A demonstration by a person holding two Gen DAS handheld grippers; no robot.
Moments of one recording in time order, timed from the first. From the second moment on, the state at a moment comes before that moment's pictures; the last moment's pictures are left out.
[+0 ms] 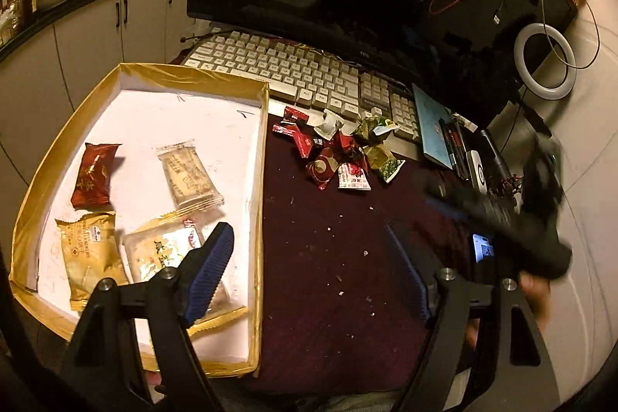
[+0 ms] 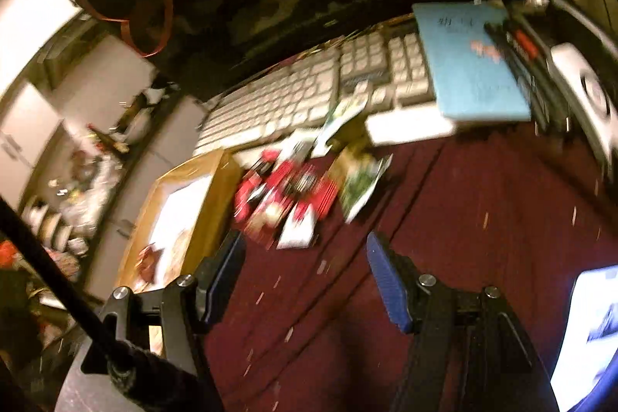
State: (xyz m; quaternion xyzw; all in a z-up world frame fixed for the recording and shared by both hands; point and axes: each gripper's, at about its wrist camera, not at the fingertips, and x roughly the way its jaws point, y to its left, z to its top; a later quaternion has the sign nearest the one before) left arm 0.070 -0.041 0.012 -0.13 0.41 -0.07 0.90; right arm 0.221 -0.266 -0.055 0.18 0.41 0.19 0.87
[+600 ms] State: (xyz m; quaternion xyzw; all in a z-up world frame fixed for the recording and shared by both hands) left arm 0.066 -0.030 0.009 -0.14 0.41 -0.07 0.90; right arm 0.272 -0.228 -0.073 0.08 0.45 0.14 0.88
